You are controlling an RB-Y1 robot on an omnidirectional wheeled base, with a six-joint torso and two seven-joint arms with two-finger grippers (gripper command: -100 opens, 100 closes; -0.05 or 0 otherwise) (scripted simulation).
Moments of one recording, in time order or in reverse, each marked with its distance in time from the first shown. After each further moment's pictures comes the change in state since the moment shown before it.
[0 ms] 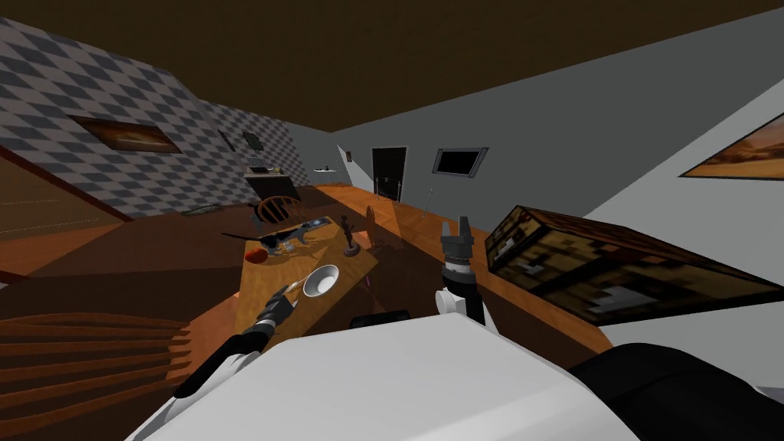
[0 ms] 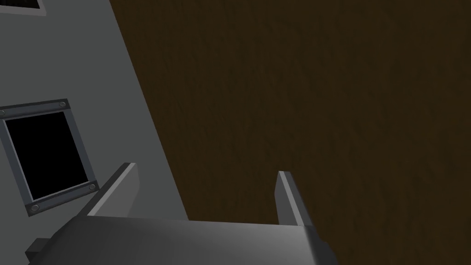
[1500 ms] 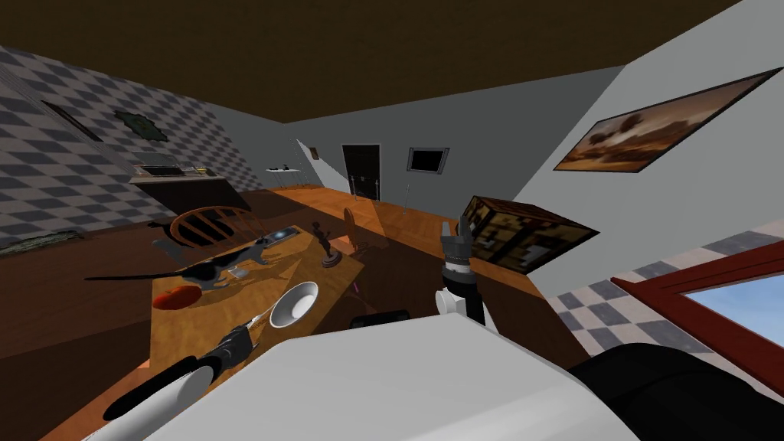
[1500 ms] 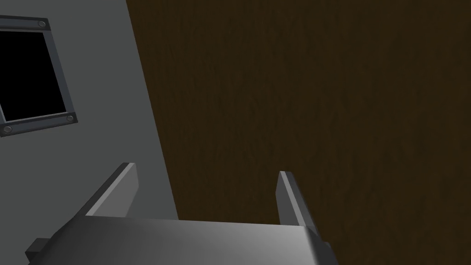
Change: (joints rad) left arm -0.072 0.156 0.017 0.326 0.232 0.323 -0.018; right arm 0.000 0.000 0.000 0.000 0.000 0.000 0.000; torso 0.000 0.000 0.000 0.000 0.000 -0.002
